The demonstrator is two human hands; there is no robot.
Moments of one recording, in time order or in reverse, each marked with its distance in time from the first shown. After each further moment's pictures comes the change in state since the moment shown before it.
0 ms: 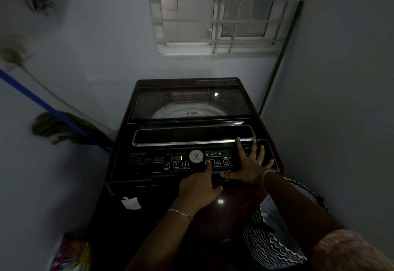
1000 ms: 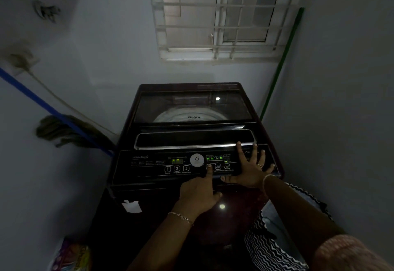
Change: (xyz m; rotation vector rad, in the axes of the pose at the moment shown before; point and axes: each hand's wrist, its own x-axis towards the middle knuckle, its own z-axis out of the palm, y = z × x) left_hand 0.000 -0.002 0.004 0.085 -0.002 0.023; right_hand 0.000 0.001 -0.001 0.004 -0.007 -0.005
